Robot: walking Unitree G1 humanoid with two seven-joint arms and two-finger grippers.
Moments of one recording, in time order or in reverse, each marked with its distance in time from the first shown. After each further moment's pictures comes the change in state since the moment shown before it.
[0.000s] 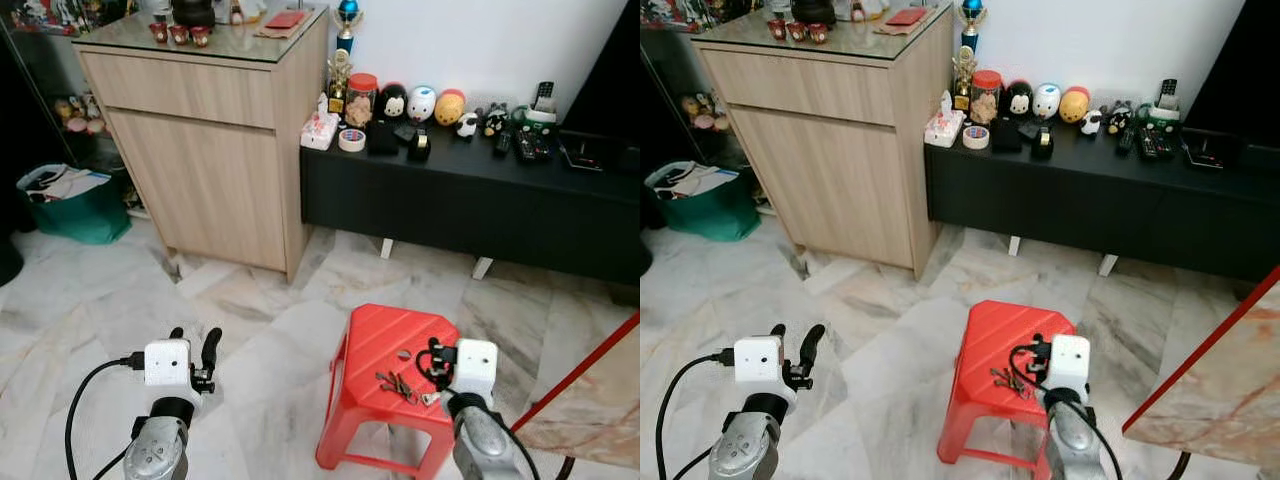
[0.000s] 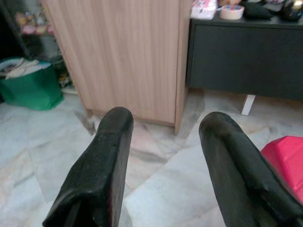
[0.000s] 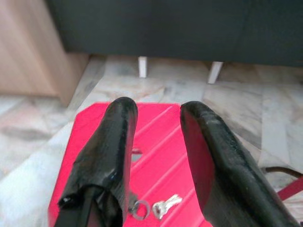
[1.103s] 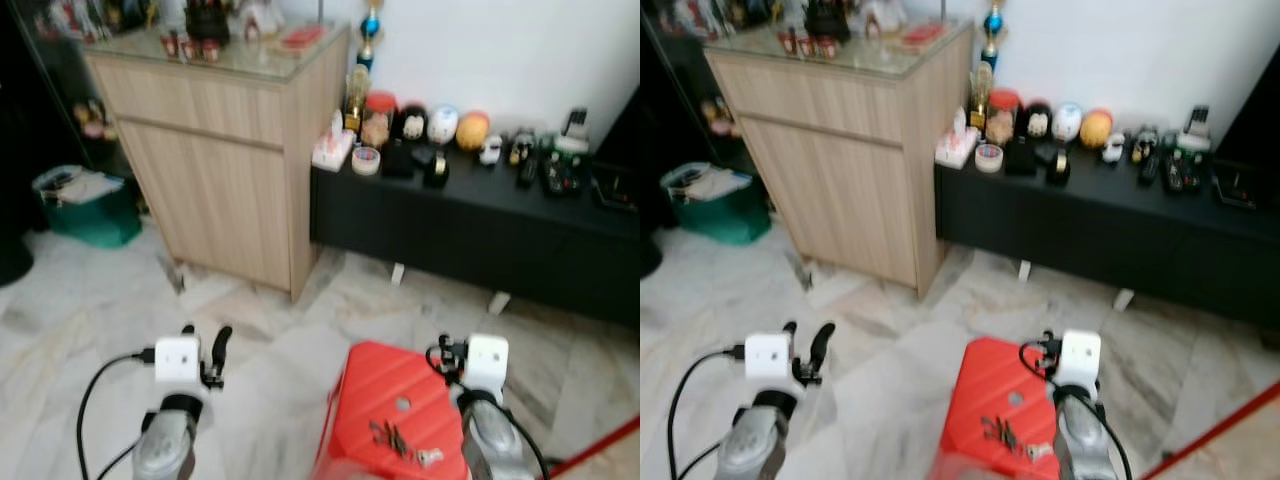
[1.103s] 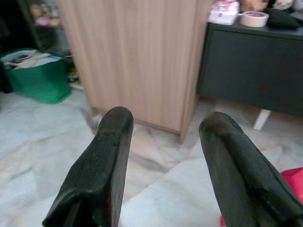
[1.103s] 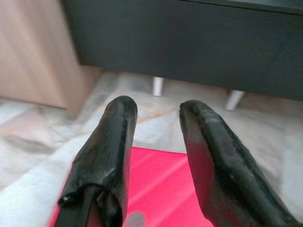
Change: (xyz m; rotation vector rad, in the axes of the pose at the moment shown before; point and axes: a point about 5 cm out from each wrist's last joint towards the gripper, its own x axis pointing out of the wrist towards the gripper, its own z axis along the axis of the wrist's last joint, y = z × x) left arm 0.002 -0.003 0.001 -0.004 0.005 -0.015; right arm 0.003 0.008 0.004 0.001 -0.012 0.022
